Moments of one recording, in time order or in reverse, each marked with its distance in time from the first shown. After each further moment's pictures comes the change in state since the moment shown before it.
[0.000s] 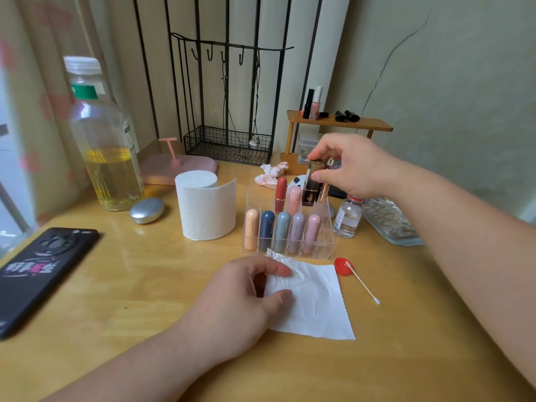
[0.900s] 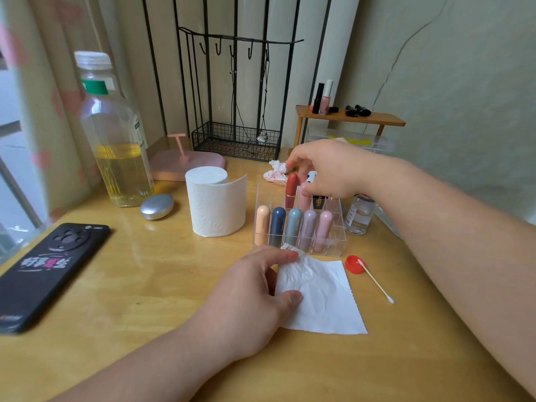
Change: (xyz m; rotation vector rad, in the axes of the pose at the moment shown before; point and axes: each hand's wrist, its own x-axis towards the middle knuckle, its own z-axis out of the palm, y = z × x) left_hand 0.000 0.000 0.001 0.012 0.025 0.012; right_hand 0.022 -0.031 0.026 -0.331 -0.228 -0.099
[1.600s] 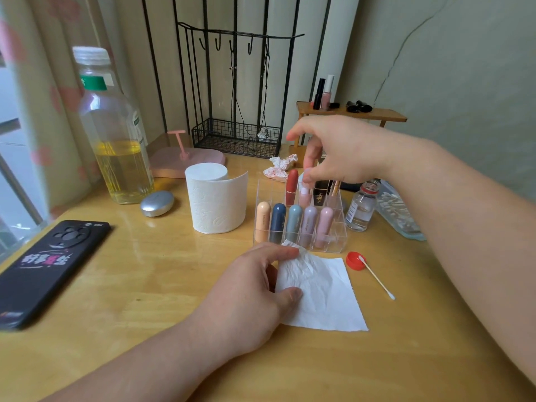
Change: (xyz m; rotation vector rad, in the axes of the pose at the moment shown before) left_hand -0.002 0.003 -0.002 0.022 -0.011 0.006; right_hand -0.016 -0.009 -0.028 0.121 0.019 -0.030
